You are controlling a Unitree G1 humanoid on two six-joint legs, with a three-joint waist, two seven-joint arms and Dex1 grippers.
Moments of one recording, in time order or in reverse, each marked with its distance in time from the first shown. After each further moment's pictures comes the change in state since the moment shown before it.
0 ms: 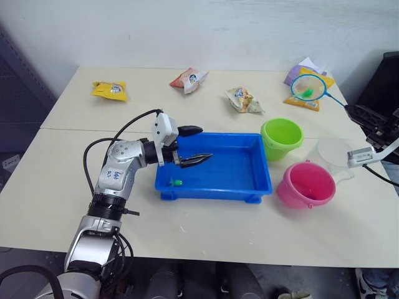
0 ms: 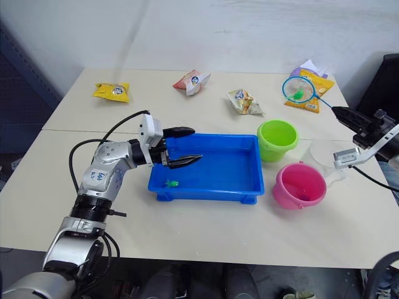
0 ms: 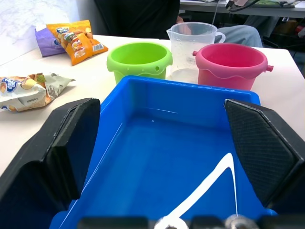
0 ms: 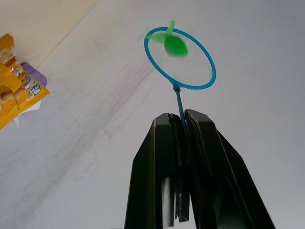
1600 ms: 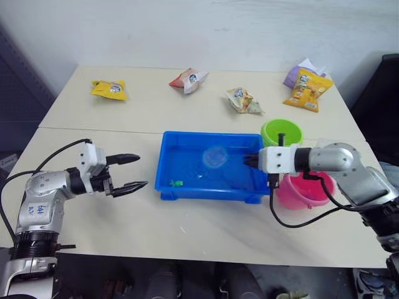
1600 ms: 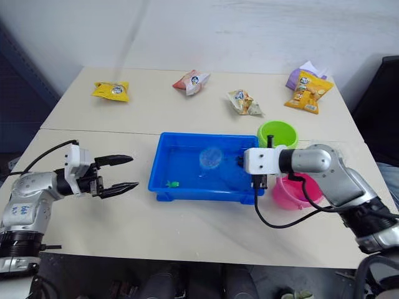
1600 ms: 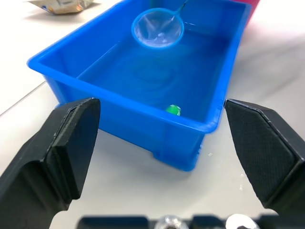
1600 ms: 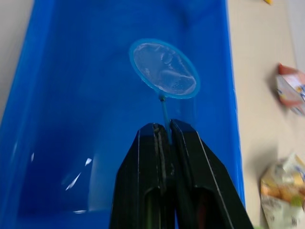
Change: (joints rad) left arm 0.391 0.373 0.245 -0.066 -0.126 -0.040 -0.256; right arm 0.062 0.443 -0.014 -0.708 1.344 0.491 1.782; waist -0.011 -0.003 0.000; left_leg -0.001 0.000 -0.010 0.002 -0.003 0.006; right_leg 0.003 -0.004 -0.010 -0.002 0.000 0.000
